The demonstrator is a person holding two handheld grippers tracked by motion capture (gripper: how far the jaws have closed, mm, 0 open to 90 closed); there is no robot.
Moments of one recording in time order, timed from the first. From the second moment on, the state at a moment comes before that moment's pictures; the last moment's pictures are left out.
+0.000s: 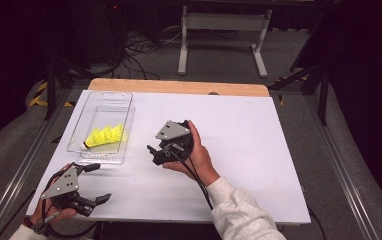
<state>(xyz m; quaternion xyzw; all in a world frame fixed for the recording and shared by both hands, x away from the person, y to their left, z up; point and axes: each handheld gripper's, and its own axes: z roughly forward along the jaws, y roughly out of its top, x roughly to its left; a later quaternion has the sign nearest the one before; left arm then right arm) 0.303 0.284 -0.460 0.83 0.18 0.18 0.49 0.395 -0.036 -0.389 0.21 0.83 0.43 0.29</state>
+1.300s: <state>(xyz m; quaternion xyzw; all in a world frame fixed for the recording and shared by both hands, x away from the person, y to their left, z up) 0.302 0.283 -0.461 0.84 0.17 0.19 0.49 0.382 -0.091 -0.387 0.21 0.81 0.44 0.34</state>
